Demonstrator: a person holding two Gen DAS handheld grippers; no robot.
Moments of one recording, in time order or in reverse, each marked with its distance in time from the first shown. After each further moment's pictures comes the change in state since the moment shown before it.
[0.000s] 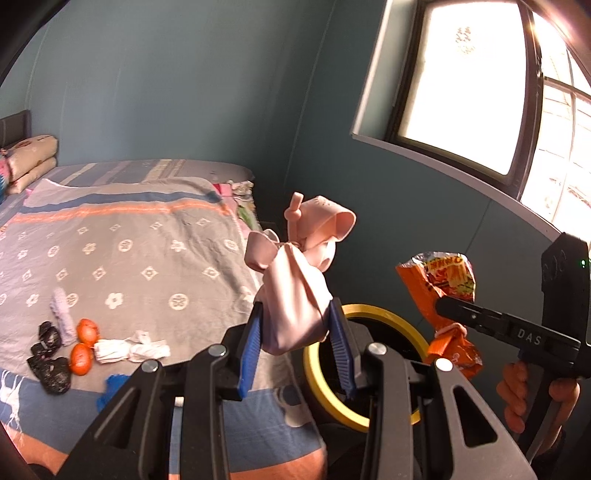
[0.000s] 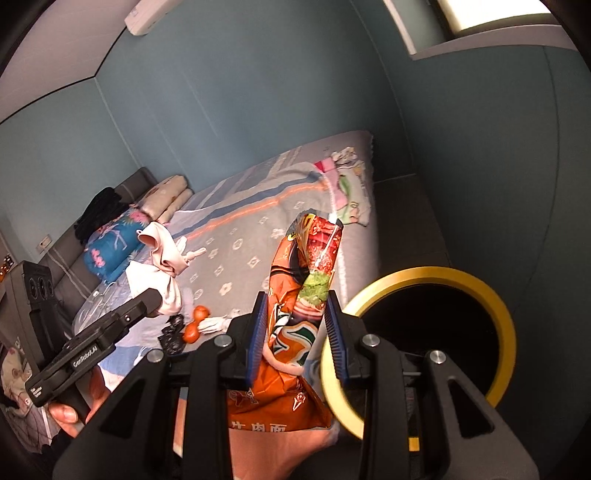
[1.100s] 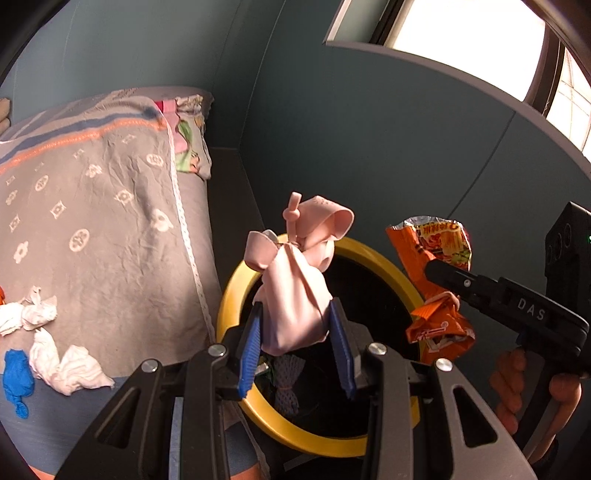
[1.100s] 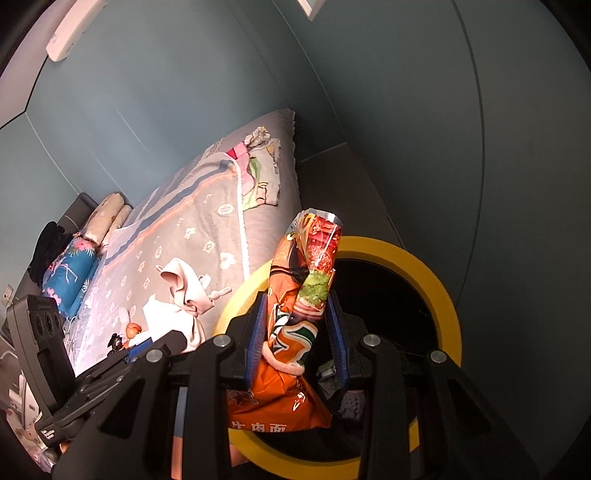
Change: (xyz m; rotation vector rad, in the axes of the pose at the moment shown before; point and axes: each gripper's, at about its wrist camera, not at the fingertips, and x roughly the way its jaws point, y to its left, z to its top) left arm 0.163 -0.058 -0.051 -0.008 0.291 -0.121; right arm 0.076 -0.125 -0.012 0.208 0.062 -0.183
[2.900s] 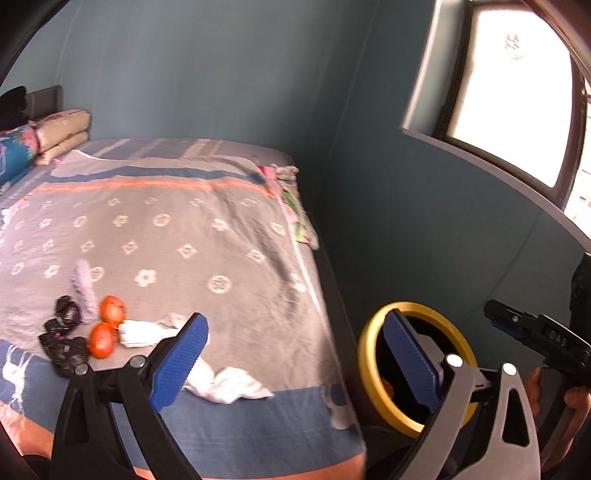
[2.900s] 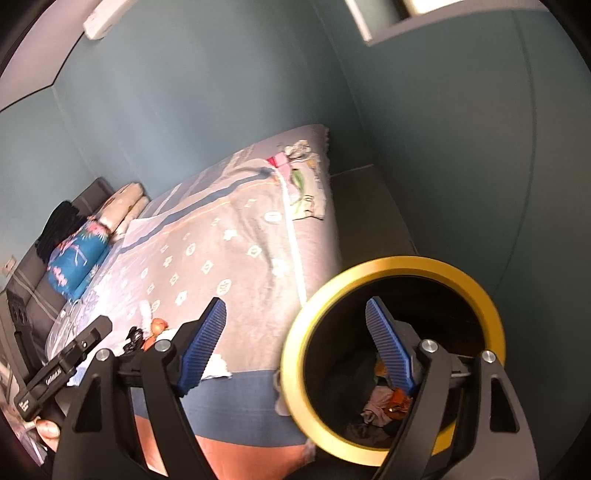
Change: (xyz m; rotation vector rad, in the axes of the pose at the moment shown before) left arm -0.164 0.108 -0.004 -0.118 -0.272 0.249; right arm -0.023 0.102 -0.018 -0.141 -0.066 0.042
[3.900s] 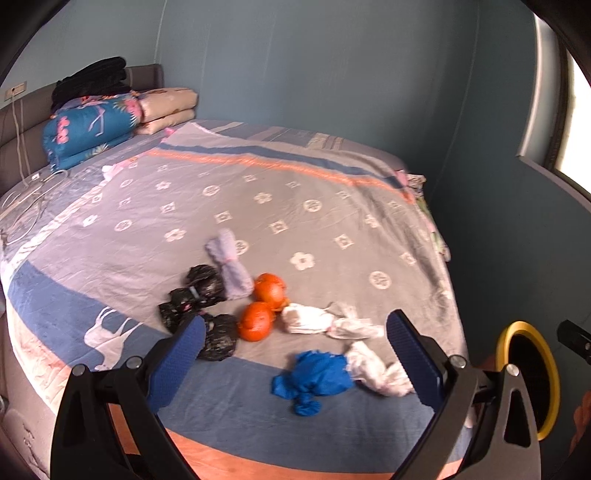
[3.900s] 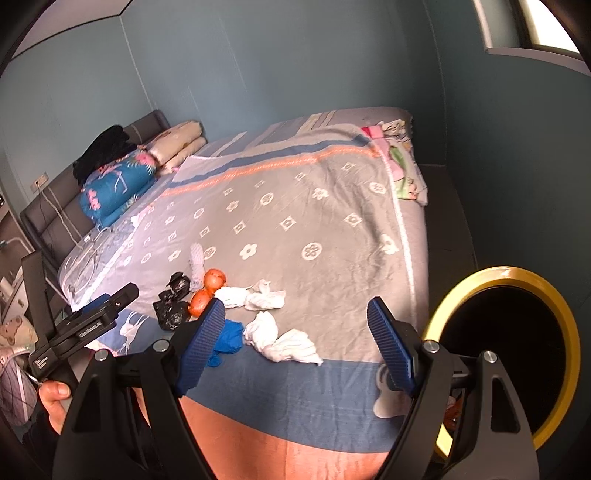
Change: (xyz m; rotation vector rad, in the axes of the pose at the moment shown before) left arm -0.028 0.157 -0.025 -0.167 0.012 0.360; right arm 0.056 0.160 -0.030 -0.253 0.130 0.144
